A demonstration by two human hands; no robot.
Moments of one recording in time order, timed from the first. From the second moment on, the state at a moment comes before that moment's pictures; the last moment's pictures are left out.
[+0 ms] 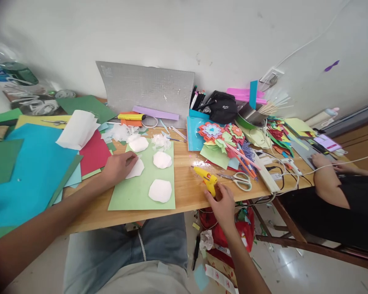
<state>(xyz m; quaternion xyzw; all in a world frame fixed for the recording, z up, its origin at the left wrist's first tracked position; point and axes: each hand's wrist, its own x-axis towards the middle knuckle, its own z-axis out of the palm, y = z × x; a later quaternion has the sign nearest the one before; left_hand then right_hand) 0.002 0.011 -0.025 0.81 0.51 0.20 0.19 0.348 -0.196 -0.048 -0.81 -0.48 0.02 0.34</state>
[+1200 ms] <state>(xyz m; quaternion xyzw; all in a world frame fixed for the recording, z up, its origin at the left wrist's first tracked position) -0.006 0.022 -0.022 0.68 0.53 0.38 0.33 0.207 -0.014 0.012 -0.62 -0.60 0.40 0.32</state>
